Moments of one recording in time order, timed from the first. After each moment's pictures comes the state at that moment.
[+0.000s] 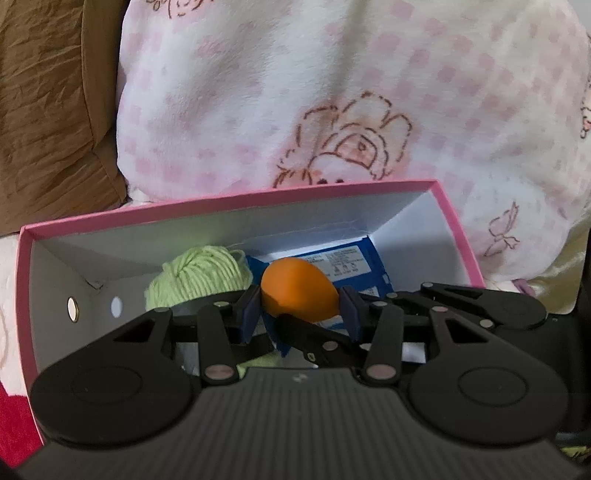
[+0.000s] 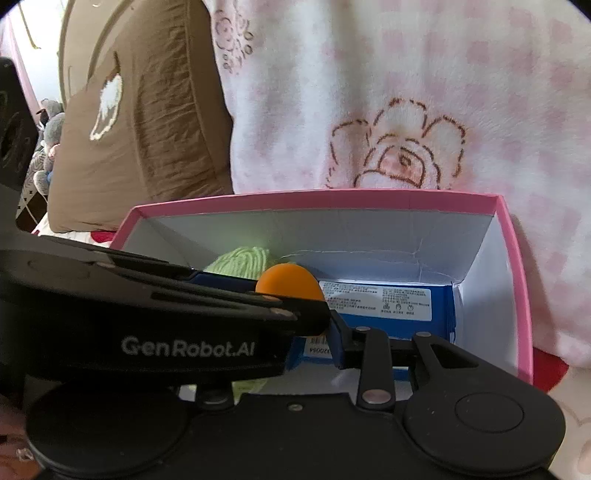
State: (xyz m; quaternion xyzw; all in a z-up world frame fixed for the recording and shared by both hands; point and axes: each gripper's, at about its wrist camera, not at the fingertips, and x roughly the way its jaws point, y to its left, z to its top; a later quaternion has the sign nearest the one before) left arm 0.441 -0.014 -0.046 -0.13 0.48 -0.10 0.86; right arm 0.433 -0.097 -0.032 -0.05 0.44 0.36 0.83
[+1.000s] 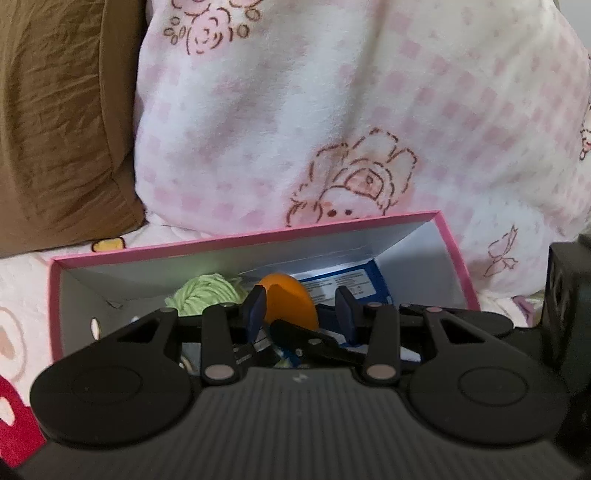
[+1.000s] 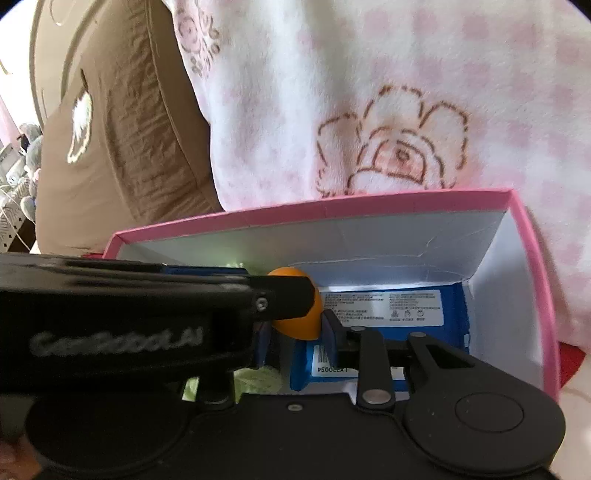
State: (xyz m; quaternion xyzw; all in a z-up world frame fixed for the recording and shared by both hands) left arm 0.440 -0.003 -0.032 -0.13 0.46 -0.09 0.87; right arm 0.456 -0.082 -0.035 -0.01 0.47 0.33 0.82
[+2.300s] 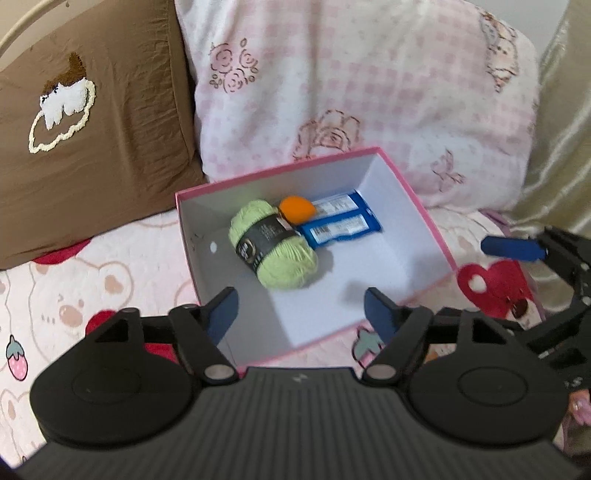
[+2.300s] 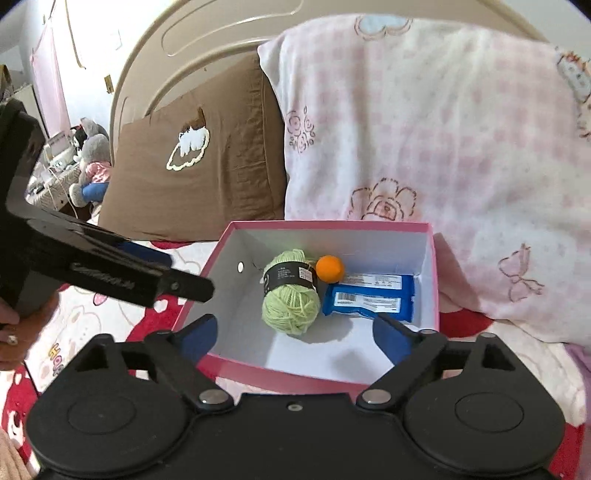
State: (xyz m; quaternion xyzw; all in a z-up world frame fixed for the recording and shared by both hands) left arm 0.264 0.010 0.063 -0.03 0.46 -0.09 0.89; right arm 0.291 -0.178 0.084 -0.06 0.36 0.36 0.86
